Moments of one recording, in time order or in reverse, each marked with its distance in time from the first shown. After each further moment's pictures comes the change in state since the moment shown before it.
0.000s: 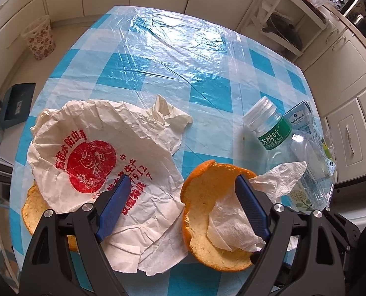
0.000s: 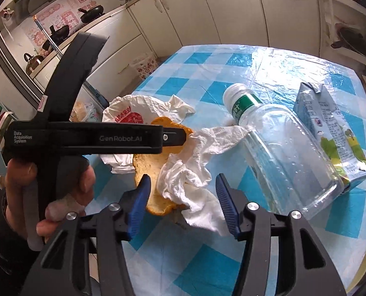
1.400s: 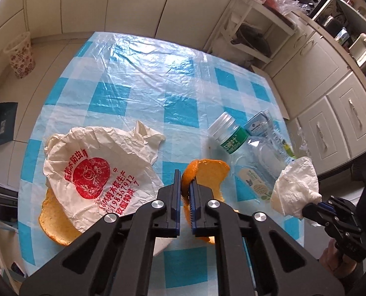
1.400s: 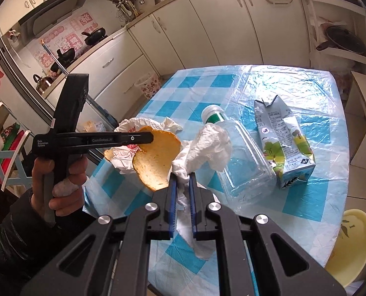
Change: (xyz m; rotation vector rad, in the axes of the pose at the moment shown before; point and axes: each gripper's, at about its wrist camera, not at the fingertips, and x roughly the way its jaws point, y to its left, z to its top) left arm -0.055 0.004 0.001 0.078 -0.094 -0.177; right arm -0.084 -0.043 -0.013 0.101 -0.143 0.082
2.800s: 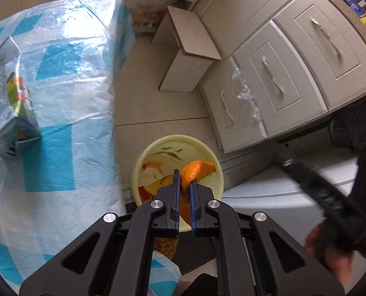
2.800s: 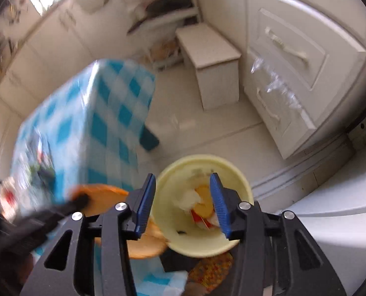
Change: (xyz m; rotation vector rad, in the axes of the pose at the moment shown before) left arm 0.178 -0.320 -0.081 0.137 0.243 -0.144; right arm -0.152 -0.213 -0.057 0.538 -0.114 -0.595
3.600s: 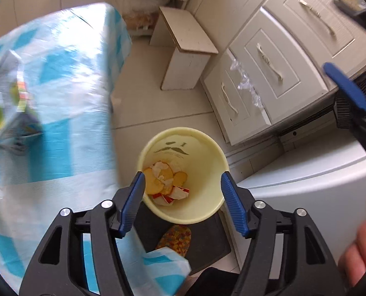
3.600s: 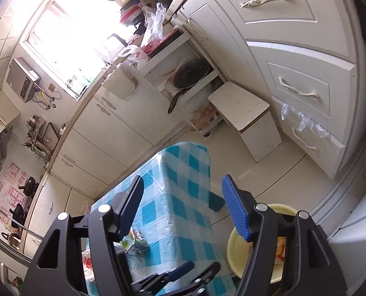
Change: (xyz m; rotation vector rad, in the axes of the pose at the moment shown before) left arm -0.026 -0.008 -0.016 0.087 -0.035 0.057; right arm -0.056 0.019 0.033 0.199 -0.247 0.318
